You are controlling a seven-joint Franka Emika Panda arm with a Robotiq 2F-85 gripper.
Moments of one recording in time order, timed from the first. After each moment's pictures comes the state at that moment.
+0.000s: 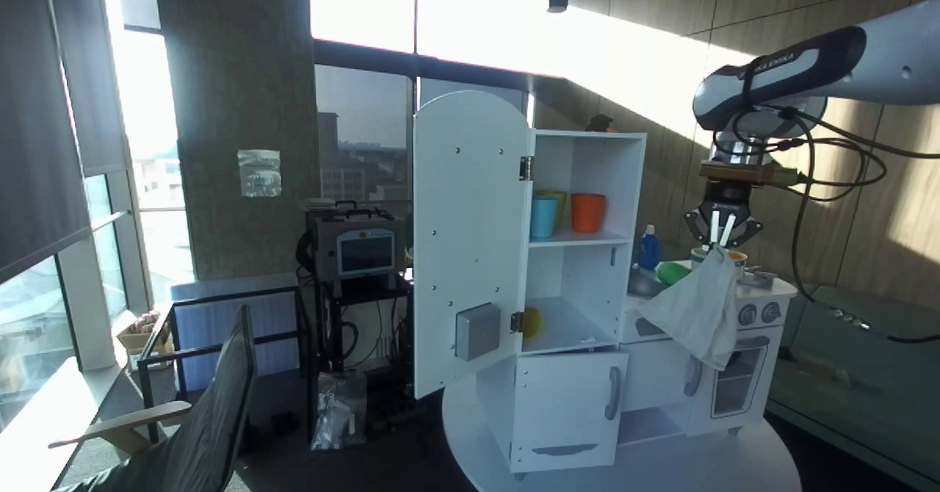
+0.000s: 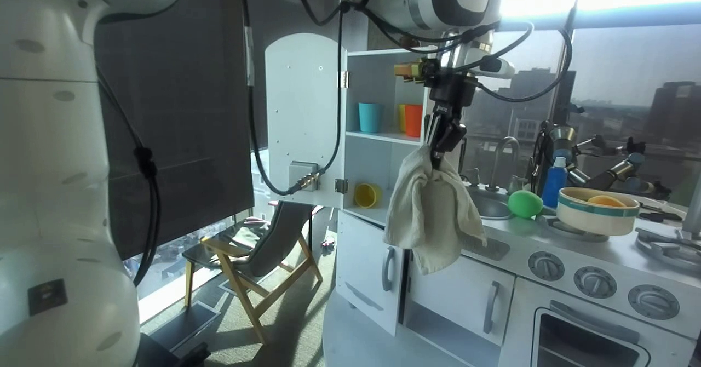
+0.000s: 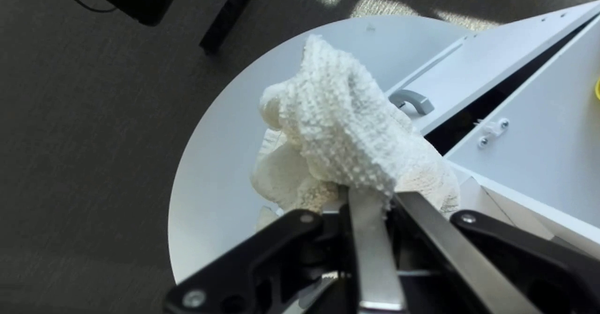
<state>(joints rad) -0.23 0.00 -0.25 -1.70 0.08 1.62 0.43</state>
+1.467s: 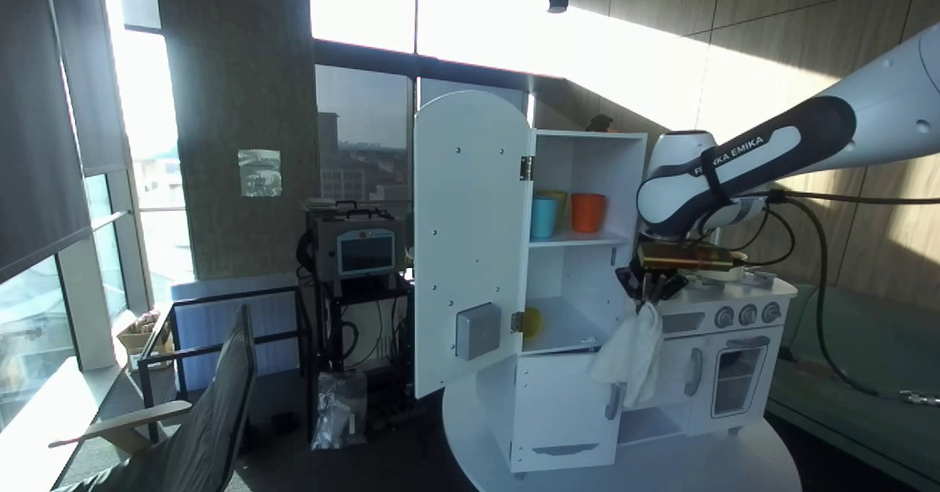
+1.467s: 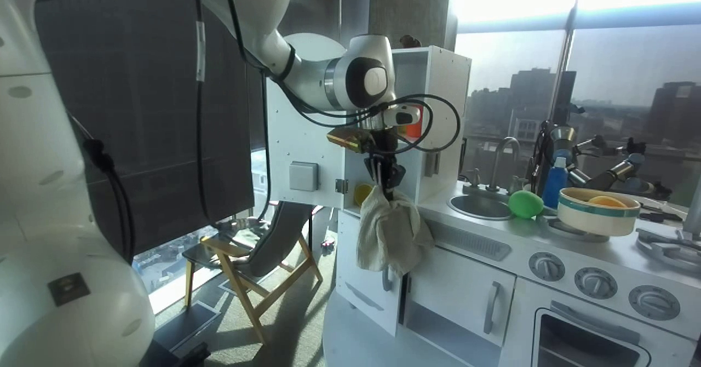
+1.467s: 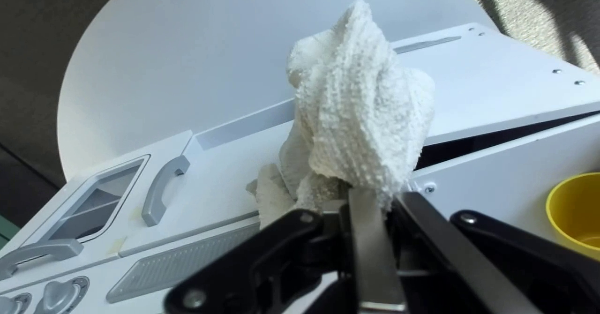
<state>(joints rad) -0.12 -0.15 -0.07 -2.23 -0.15 2.29 0.43</state>
